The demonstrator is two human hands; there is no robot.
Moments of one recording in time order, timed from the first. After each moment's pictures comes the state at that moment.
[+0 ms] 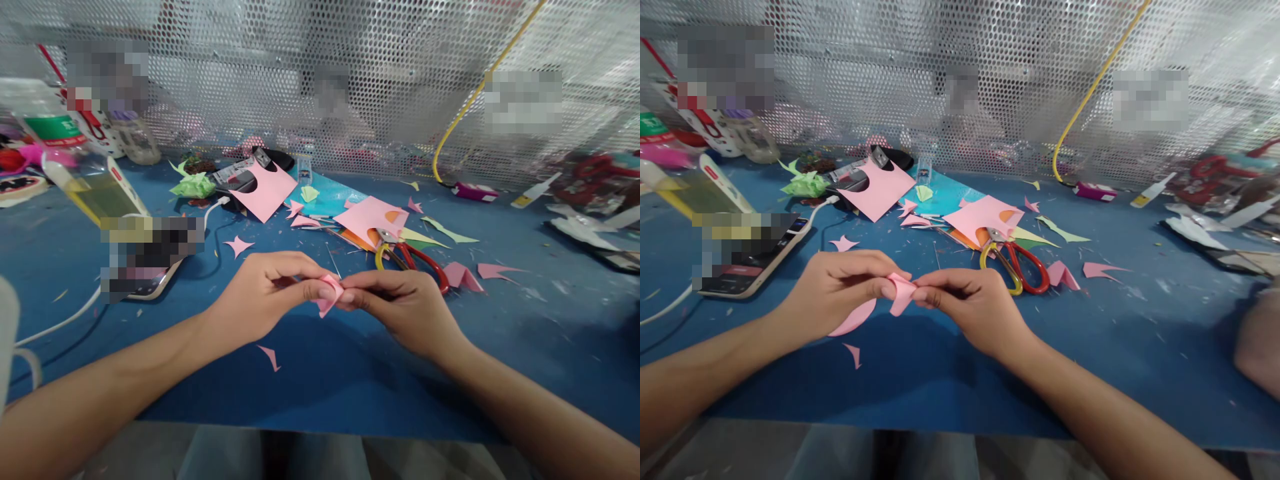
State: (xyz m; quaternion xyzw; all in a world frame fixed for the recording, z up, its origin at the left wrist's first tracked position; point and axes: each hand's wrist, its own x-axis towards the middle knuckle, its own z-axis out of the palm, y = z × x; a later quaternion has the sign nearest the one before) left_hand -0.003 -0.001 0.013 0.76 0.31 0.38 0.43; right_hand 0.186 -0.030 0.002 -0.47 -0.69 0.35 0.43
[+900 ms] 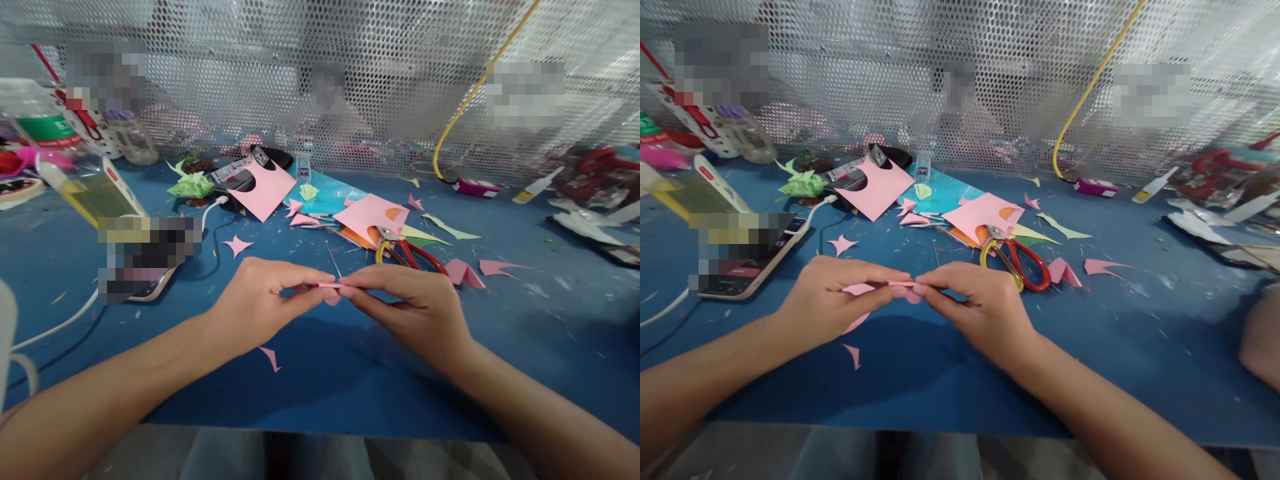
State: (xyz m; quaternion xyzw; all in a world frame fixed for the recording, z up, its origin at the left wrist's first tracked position) left_hand -0.004 -0.003 0.009 0.85 0.31 0.36 0.22; right_hand 0.191 -0.032 0.000 -0.41 -0.79 0.12 0.44
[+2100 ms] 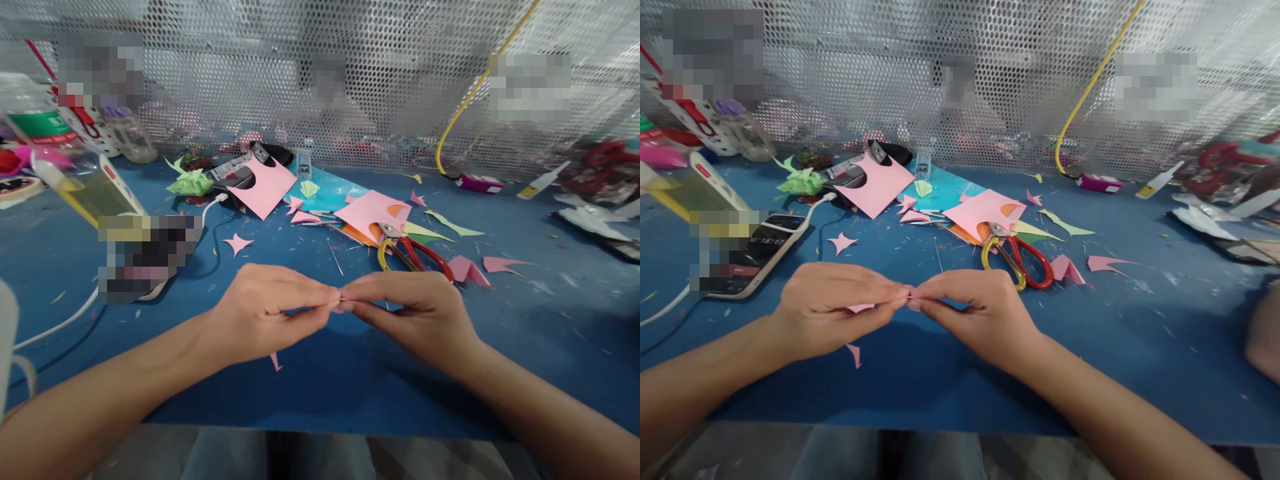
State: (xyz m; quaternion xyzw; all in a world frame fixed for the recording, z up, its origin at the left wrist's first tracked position) left_hand -0.005 -0.003 0.001 0.87 0.16 0.45 0.13; right_hand 0.191 -0.034 0.004 -0.35 -0.81 0.19 0.43
